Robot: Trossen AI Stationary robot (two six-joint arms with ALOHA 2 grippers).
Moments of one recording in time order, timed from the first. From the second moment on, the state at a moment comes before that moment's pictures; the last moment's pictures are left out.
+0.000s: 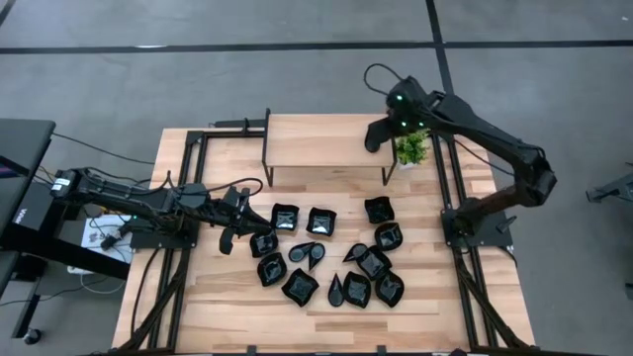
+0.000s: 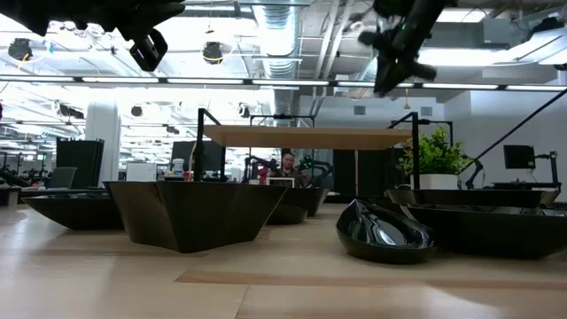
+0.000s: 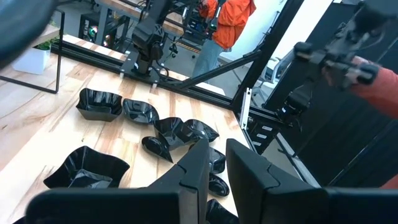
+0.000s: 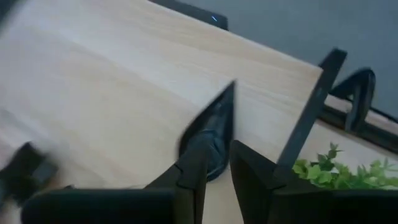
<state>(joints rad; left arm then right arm) -0.18 0.76 0.41 0.24 0.05 -0.36 -0.68 1.34 1.37 -0.93 0.03 0.39</state>
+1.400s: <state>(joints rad) -0.18 0.76 0.41 0.24 0.06 -0.32 0.33 1.18 1.15 -0.68 0.20 0.26</state>
